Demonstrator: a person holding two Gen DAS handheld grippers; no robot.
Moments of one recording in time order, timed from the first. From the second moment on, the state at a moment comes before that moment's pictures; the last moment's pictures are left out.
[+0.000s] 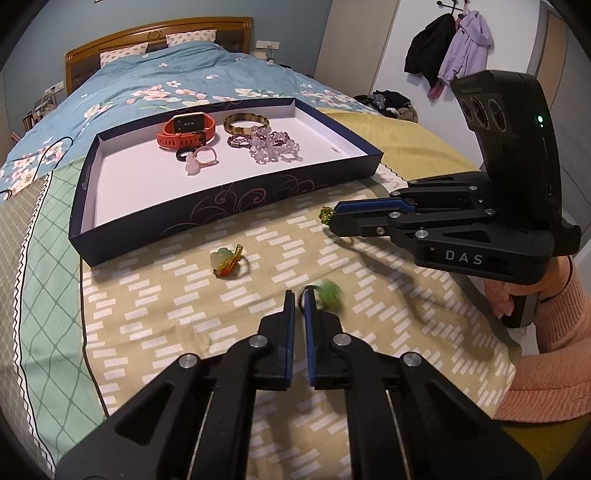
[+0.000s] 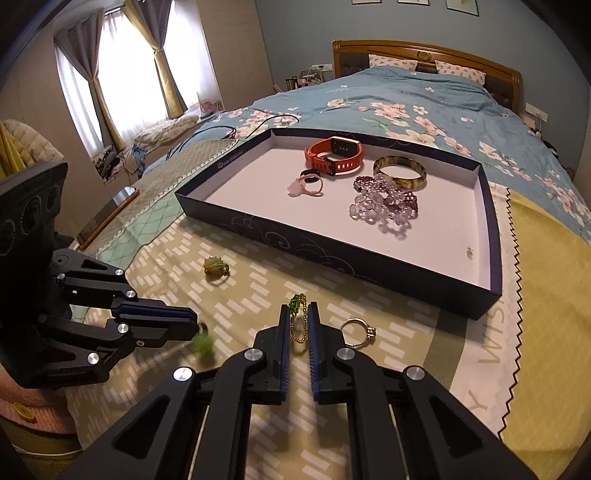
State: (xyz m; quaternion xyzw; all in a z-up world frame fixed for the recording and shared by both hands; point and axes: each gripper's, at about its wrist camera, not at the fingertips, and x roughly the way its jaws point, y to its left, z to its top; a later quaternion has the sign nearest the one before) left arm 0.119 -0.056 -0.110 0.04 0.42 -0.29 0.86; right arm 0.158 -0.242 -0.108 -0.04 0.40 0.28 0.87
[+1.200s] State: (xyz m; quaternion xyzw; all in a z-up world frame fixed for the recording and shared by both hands) left arm 0.100 -0.089 -0.113 0.08 0.42 -0.34 0.84; right arm 0.152 -0.253 -0.106 -0.01 0.40 0.28 0.87
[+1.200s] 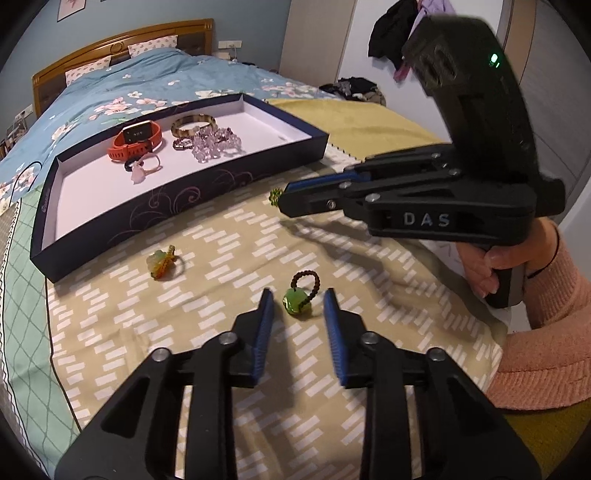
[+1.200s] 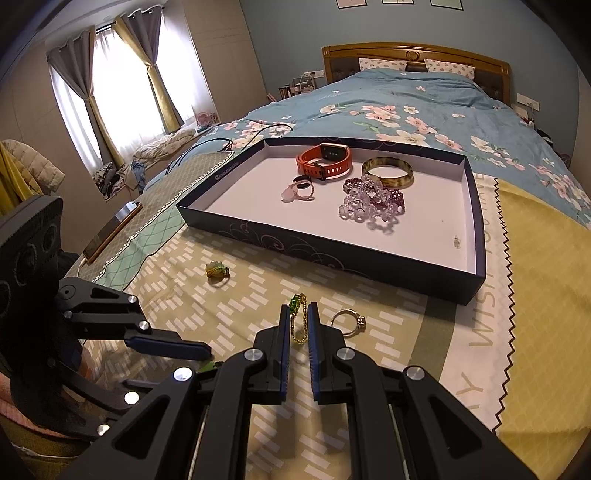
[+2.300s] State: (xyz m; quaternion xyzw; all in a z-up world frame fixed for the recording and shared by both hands) left arm 0.138 -0.046 -0.060 0.02 0.35 -0.28 0.89; right arm 0.165 -0.257 -0.070 0.00 0.34 0.27 0.90
